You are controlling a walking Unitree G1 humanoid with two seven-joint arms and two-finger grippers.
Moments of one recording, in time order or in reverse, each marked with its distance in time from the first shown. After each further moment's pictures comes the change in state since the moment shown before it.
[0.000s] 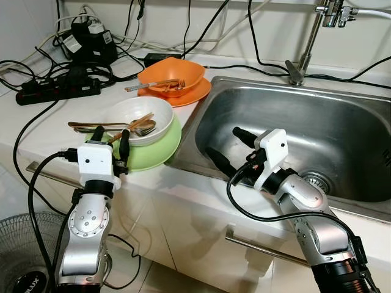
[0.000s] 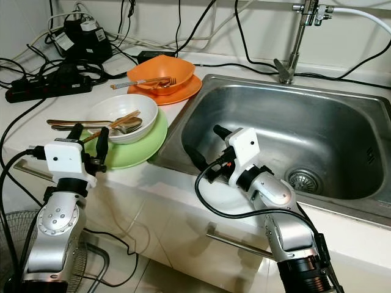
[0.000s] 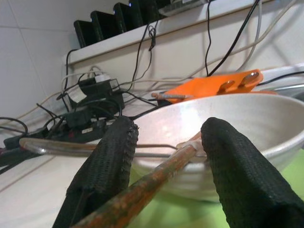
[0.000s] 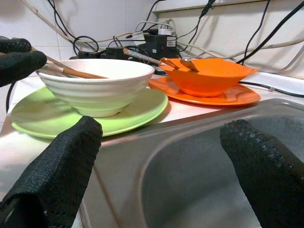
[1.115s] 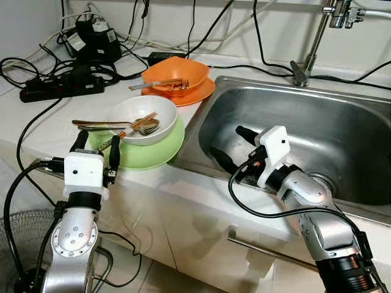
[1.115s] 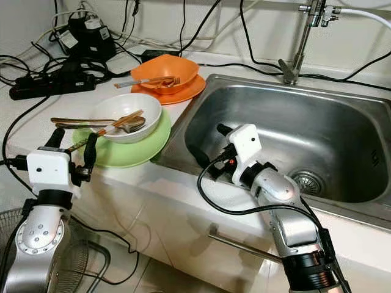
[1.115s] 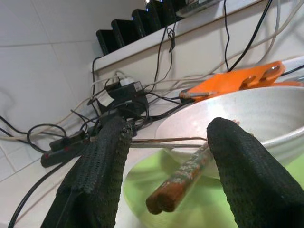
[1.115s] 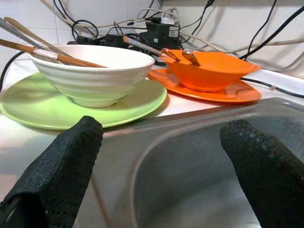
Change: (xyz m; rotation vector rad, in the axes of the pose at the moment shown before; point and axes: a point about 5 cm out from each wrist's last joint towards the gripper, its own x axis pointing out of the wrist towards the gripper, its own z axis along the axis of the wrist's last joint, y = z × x) left arm -0.026 0.011 0.019 0.111 0.007 0.037; right arm 0.000 -0.007 0.002 -0.061 0.050 -0.006
